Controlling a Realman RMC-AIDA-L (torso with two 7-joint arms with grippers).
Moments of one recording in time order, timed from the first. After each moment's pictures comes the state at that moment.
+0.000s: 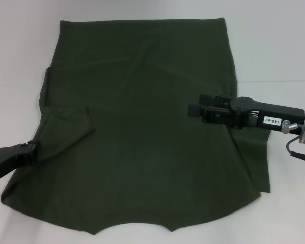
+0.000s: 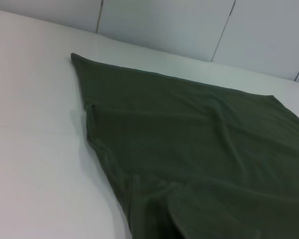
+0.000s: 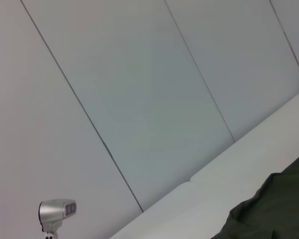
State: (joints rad) left arm -0.38 -2.15 0.73 0.65 1.73 0.85 -1.51; right arm 0.63 2.06 -0.74 -0.61 -1.76 -1.51 1.68
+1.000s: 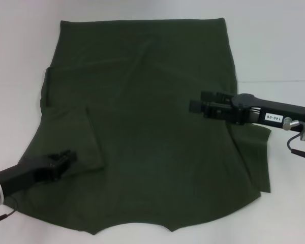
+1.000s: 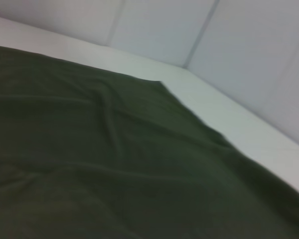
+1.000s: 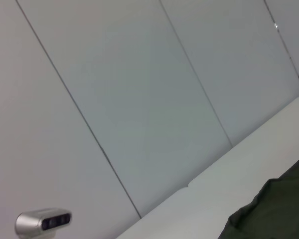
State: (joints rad) left arm -0.37 -2.12 0.74 0.65 1.81 1.19 -1.53; right arm 0.63 2.06 -0.72 -0.61 -1.76 -1.50 1.68
